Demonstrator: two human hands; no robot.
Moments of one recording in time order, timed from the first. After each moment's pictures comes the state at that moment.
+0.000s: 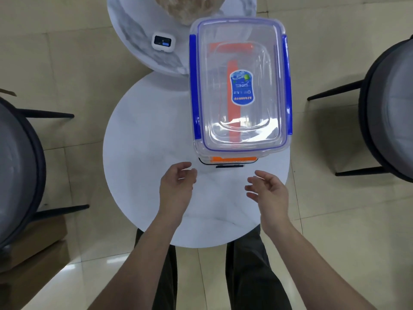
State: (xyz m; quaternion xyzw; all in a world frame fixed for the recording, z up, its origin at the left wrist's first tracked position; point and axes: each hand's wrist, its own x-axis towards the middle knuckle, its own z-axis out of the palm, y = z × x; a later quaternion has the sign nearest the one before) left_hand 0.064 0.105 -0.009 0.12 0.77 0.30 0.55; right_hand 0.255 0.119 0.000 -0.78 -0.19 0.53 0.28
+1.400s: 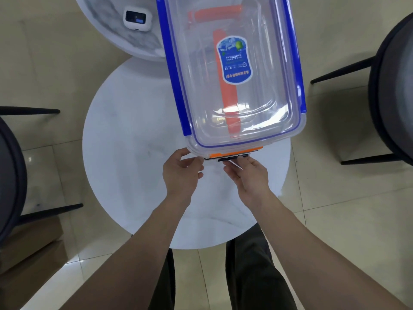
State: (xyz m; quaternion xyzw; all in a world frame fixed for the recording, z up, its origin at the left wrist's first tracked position) left_hand 0.106 0.134 -0.075 0.11 0.78 0.34 0.52; right_hand 0.246 0.157 -0.065 -0.71 0.01 0.63 0.32
